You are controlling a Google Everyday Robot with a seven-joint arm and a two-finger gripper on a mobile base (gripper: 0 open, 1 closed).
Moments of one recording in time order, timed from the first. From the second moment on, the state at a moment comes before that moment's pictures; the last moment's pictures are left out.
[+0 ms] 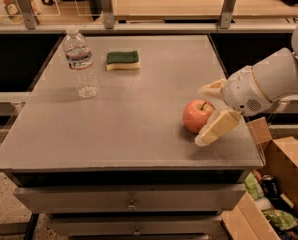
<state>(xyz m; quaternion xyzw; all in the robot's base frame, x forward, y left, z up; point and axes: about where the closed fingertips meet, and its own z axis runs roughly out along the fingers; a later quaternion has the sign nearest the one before) 0.491 -0.134 0.847 -0.60 0.72 0.20 0.29</state>
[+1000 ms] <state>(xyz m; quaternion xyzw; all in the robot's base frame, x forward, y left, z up) 0.509 -0.094 0.855 -0.64 0.65 0.25 0.32</state>
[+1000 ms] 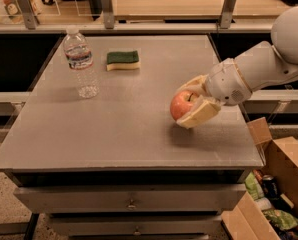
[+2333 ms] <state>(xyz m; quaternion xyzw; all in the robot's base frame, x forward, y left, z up) 0.683 -0.009 0.896 -0.67 0.61 0.18 0.38</state>
